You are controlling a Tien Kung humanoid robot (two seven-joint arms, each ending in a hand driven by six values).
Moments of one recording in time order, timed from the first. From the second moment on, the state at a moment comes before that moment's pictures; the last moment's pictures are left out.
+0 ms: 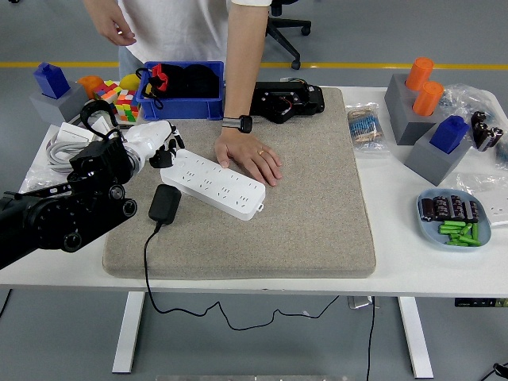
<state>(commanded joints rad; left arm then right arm) -0.88 0.31 -0.43 -0.98 1.54 0.17 0.42 0.18 -0.17 1.66 0.18 -1.34 -0.08 -0.15</state>
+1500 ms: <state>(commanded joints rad) -0.32 0.30 -0.86 -1.37 1.87 0.30 0.64 0.17 -0.17 1.64 0.18 -1.34 -0.08 -0.14</state>
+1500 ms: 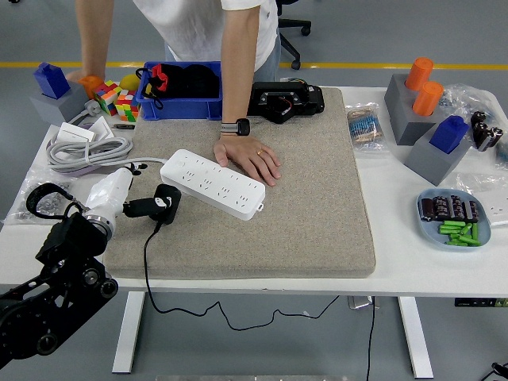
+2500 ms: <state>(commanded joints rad) -0.35 0.24 -0.77 -1.29 2.00 0.33 0.65 0.17 -0.17 1.64 0.18 -1.33 -0.08 -0.13</state>
